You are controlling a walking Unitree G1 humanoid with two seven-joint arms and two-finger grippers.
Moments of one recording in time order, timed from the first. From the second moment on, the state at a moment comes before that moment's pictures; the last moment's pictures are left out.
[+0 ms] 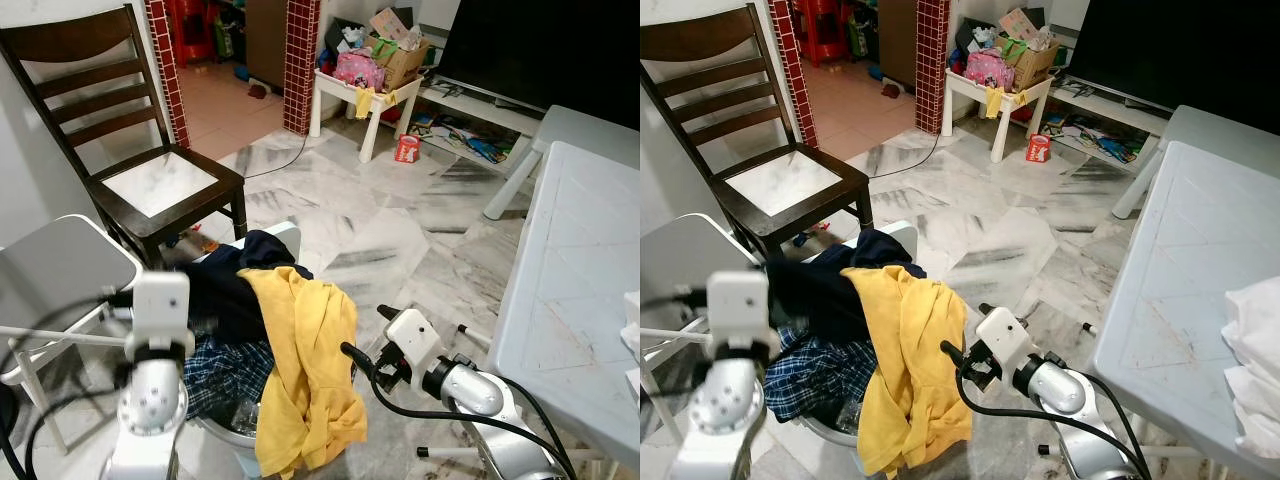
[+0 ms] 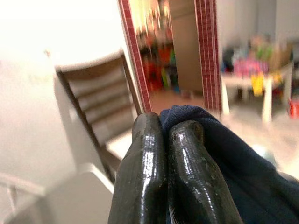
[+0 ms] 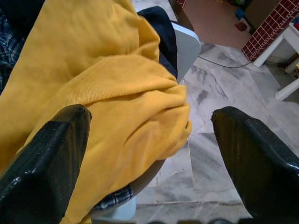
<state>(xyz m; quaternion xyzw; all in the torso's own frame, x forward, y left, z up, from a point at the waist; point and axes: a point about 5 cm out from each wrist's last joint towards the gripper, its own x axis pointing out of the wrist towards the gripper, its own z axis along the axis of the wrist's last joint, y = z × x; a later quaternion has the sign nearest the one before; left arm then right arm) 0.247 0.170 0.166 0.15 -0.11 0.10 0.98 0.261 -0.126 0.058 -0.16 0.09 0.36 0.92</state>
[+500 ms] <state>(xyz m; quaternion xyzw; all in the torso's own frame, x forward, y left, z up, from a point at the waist) 0.278 0.164 0.262 0.20 -0.29 0.11 0.93 0.271 -0.110 0.052 -0.15 0.08 0.36 0.92</state>
